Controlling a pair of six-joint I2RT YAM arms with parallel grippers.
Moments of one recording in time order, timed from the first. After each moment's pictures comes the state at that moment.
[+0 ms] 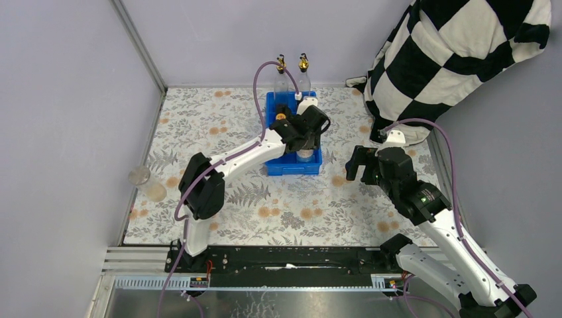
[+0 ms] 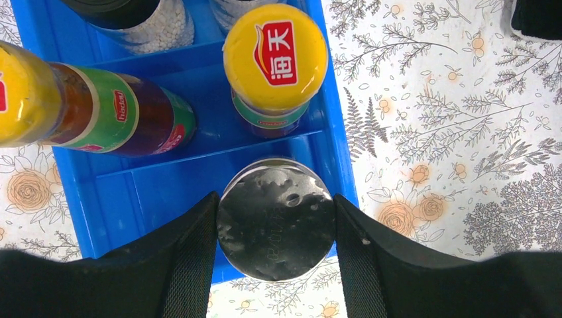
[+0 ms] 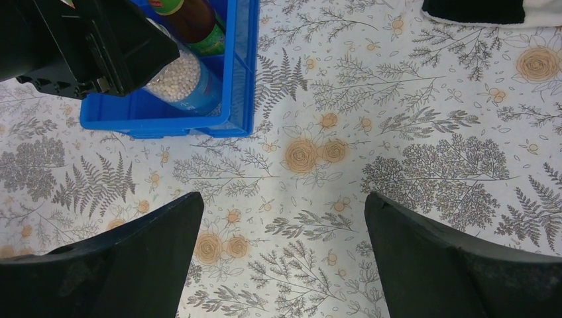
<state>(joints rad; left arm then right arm) -0.82 1.97 1.74 -0.64 -0.39 -0.57 0.54 0.75 0.85 -0.67 0.28 0.45</state>
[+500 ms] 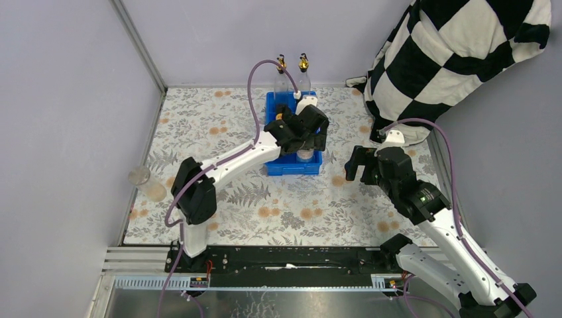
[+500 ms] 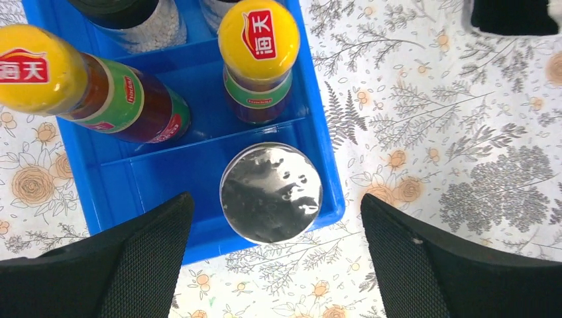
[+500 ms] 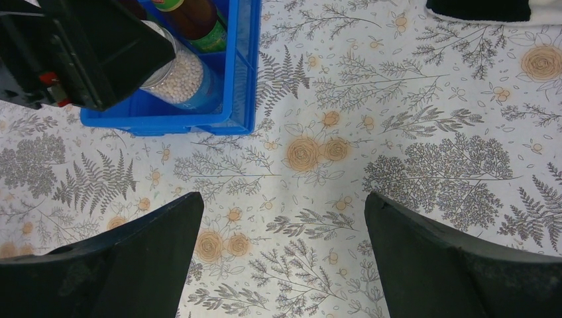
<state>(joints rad) -0.84 1.91 1.72 -0.64 -0.38 -0.57 0.54 0.76 0.85 -0.67 0.27 0.45</state>
